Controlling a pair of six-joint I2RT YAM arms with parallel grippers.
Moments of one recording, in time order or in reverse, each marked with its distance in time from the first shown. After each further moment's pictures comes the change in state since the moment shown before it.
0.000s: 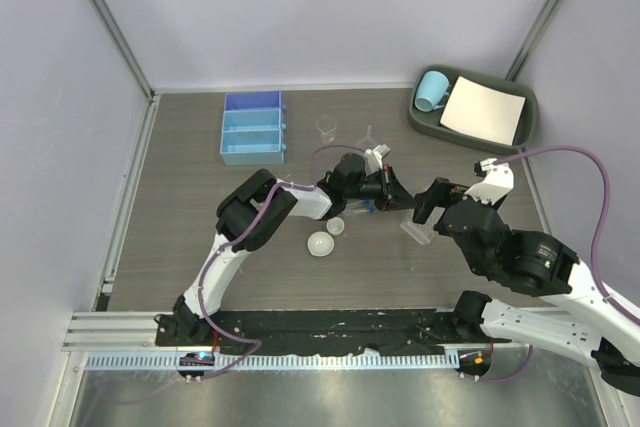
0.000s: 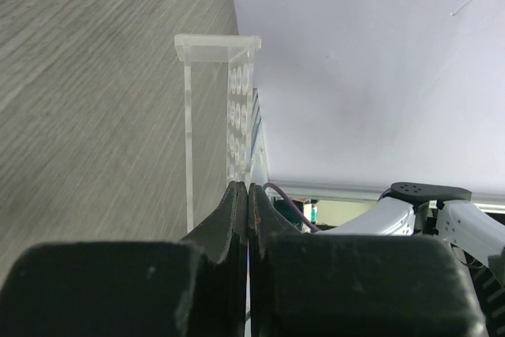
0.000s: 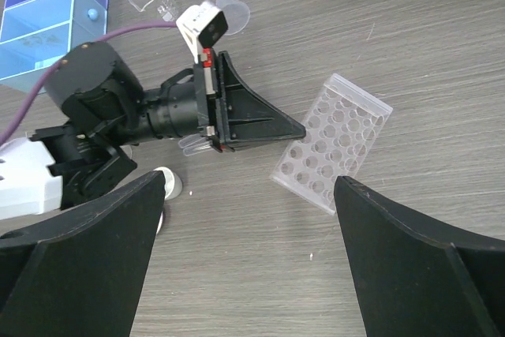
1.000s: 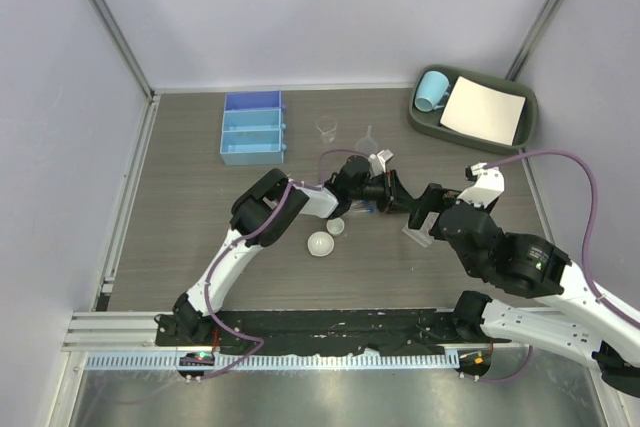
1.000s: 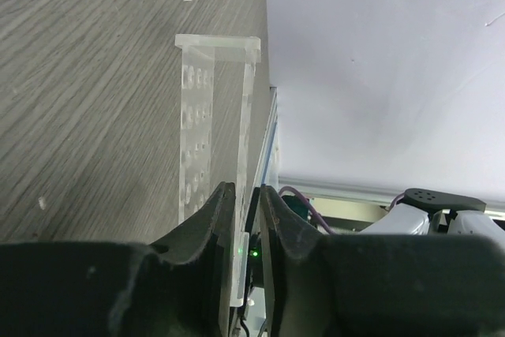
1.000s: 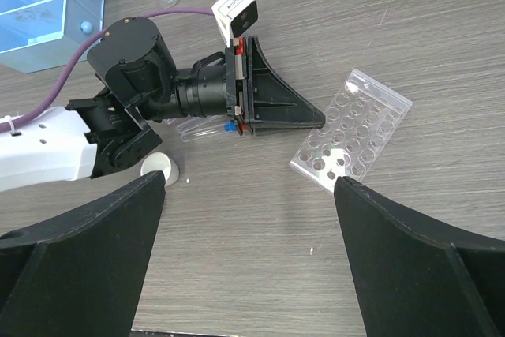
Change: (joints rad) left arm 0.015 0.178 0.140 -0.006 0.051 -0.018; right arm 0.000 -0.018 -0.071 0.049 -0.043 -0.019
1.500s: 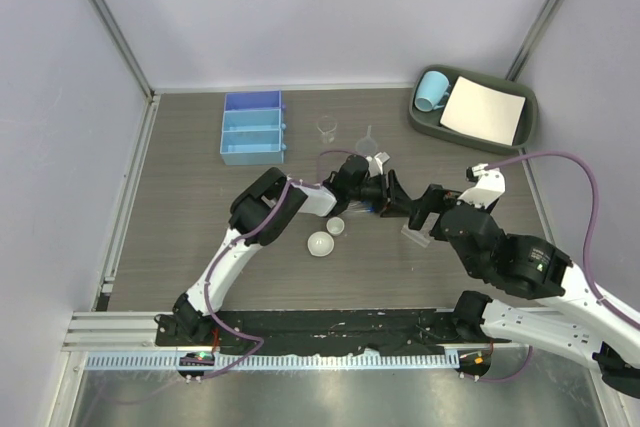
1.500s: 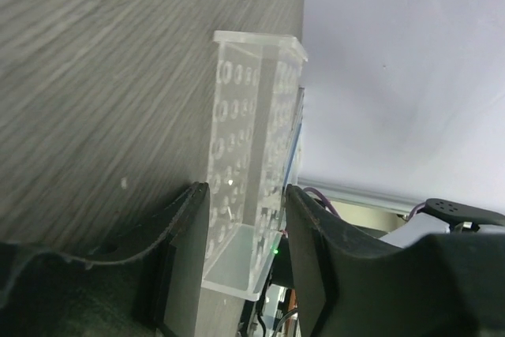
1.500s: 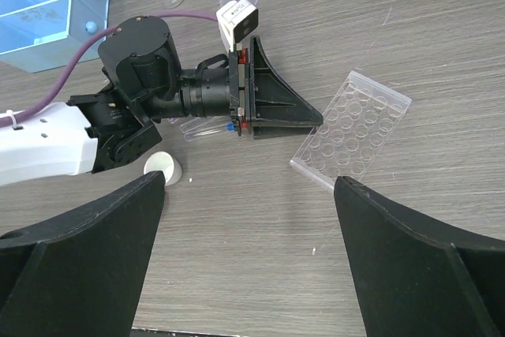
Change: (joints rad) left arm 0.014 0.000 0.001 -0.097 -0.003 0.054; right arm 0.000 -0.013 -0.009 0.009 -0.010 -0.003
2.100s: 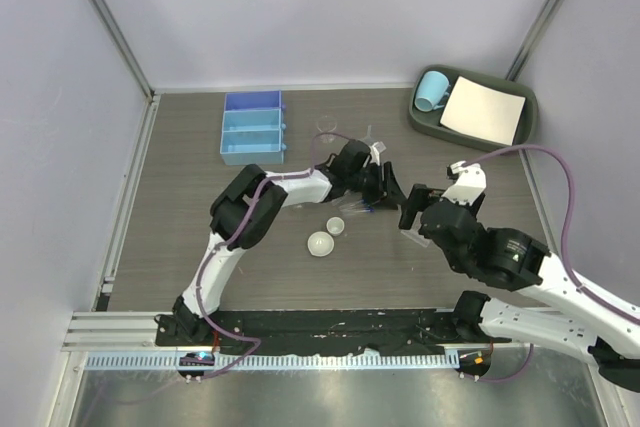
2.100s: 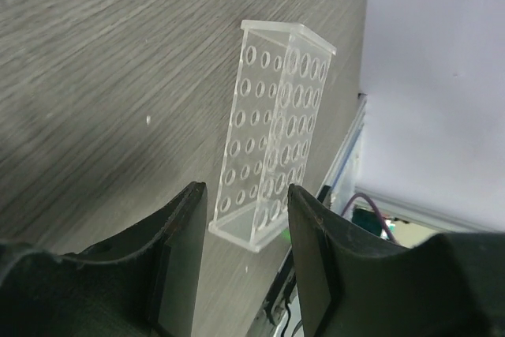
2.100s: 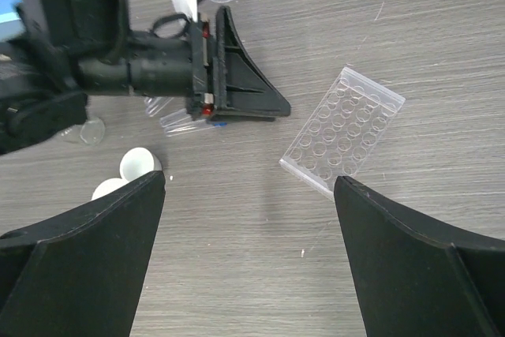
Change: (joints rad) left arm 0.013 -0.153 0.019 -0.425 -0.103 0.254; right arm 0.000 0.069 -0.021 0.029 0.010 -0.021
